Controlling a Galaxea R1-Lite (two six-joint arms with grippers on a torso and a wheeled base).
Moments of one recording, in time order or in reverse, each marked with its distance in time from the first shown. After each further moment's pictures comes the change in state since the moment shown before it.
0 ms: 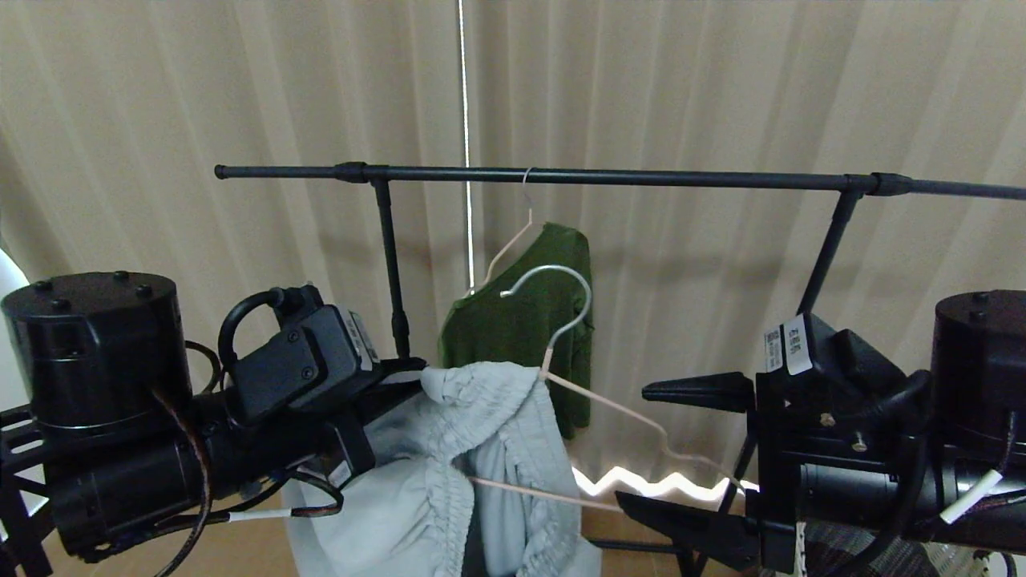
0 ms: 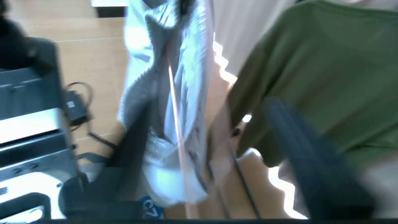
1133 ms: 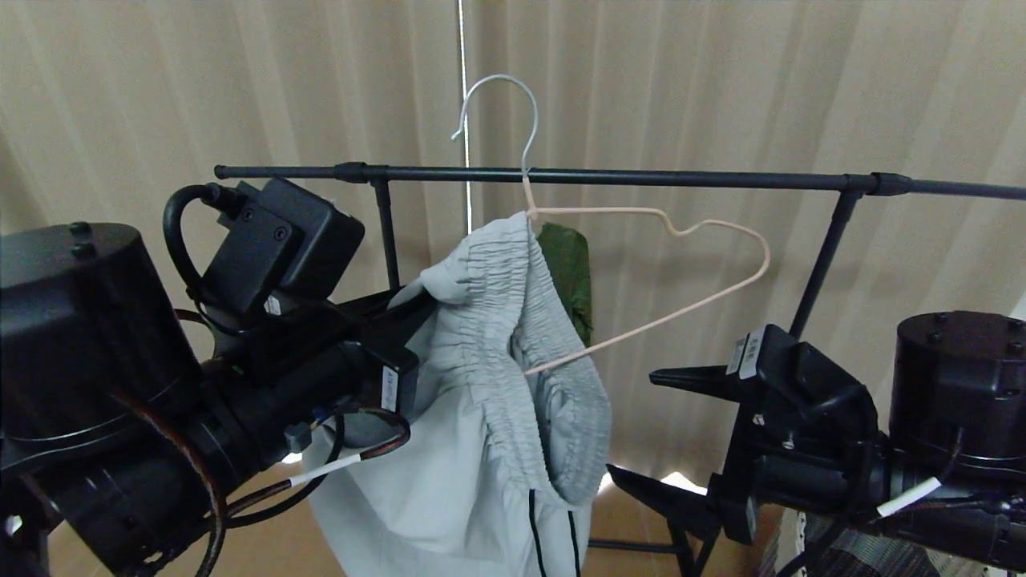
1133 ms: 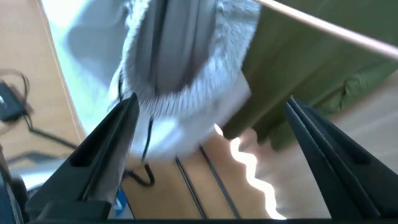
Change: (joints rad) left arm -0.209 0.003 -0.087 -0.131 0.450 -0.429; right arm 0.003 0.076 0.051 -0.144 -0.169 -0.043
